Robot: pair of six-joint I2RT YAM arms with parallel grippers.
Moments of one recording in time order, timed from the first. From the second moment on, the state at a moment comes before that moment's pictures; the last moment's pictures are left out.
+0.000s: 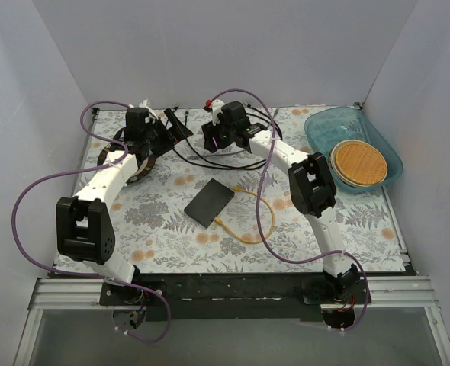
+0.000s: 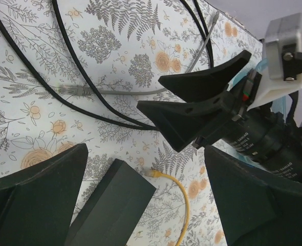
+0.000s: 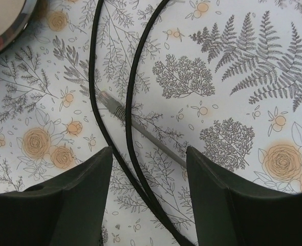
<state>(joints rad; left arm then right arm) -0.16 1.58 1.25 -0.21 0.28 -0.70 0.62 2.30 1.97 -0.26 -0.24 0.02</state>
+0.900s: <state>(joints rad) -0.16 1.58 1.23 -0.19 0.32 -0.73 0.72 2.42 1.96 -0.26 -0.10 0.02</state>
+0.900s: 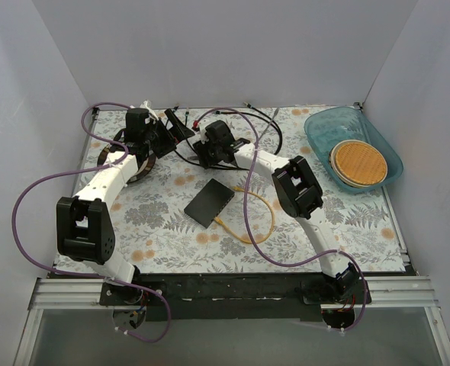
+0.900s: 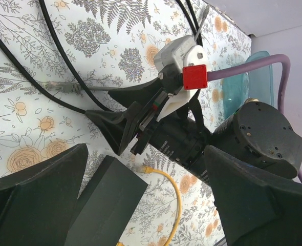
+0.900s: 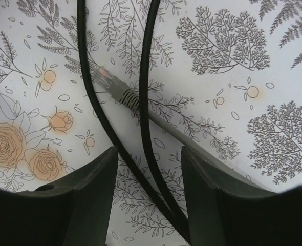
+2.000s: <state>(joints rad) -0.14 1.59 1.17 -0.13 0.37 -0.76 0.71 2.06 1.59 -0.16 -0.10 0.02</state>
